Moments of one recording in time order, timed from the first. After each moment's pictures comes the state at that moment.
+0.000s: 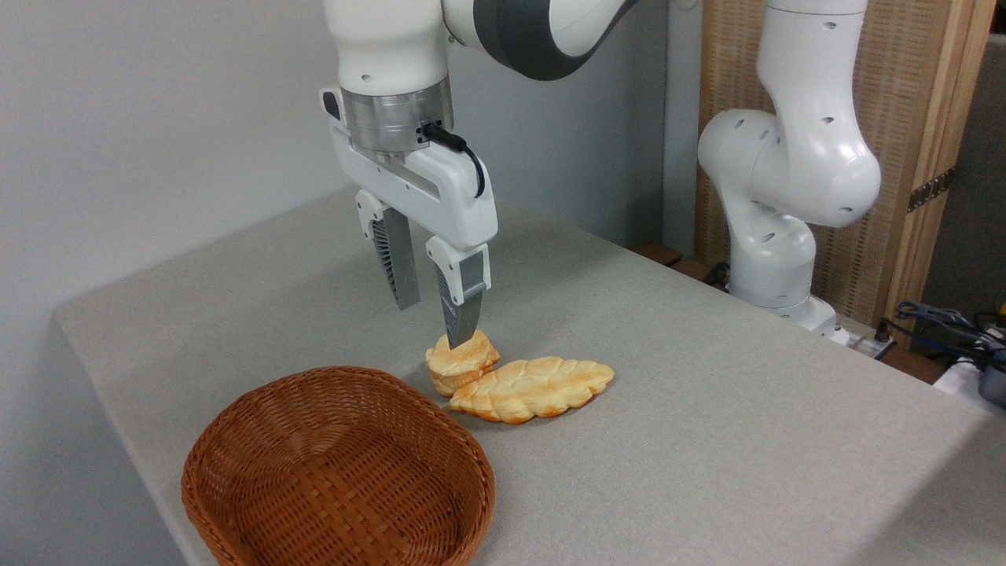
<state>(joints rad) -0.15 -0.13 0.08 -1.94 -0.07 1.83 0.72</state>
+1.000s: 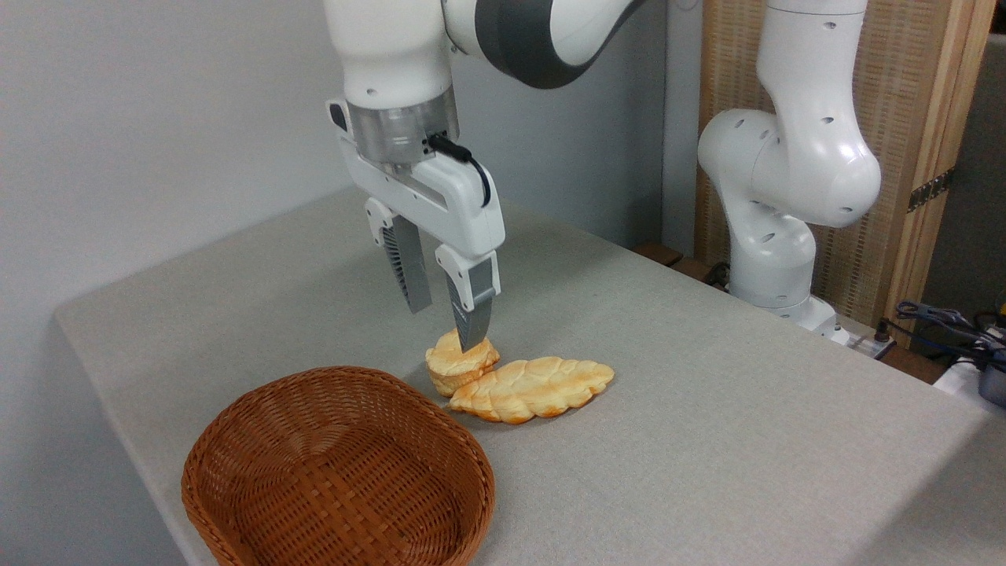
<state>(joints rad) -0.15 -0.13 0.09 -1.97 -0.07 1.81 0.73</state>
